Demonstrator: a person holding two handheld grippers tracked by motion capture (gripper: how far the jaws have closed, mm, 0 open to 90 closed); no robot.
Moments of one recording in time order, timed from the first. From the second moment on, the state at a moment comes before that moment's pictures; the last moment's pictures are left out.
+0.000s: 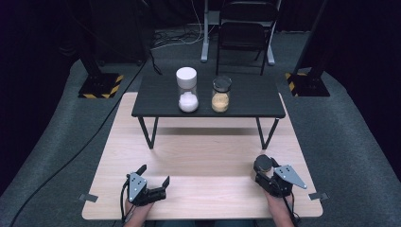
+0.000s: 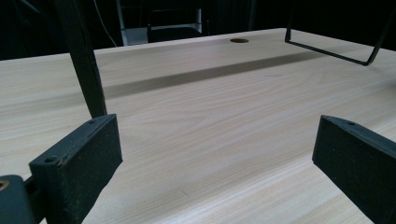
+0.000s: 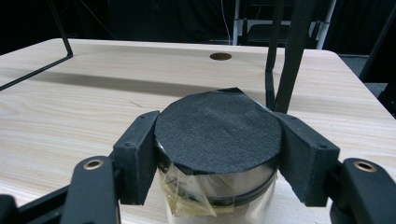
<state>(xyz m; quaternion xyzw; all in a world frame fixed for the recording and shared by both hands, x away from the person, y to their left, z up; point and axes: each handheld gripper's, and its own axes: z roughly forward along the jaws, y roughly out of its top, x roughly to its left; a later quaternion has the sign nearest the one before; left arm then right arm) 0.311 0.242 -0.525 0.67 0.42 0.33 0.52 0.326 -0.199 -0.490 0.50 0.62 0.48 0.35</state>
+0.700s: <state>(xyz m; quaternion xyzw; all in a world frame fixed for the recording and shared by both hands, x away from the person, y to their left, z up) 0.311 0.242 -0.525 0.67 0.42 0.33 0.52 0.320 -0.194 -0.452 0.47 0.63 0.51 0.35</state>
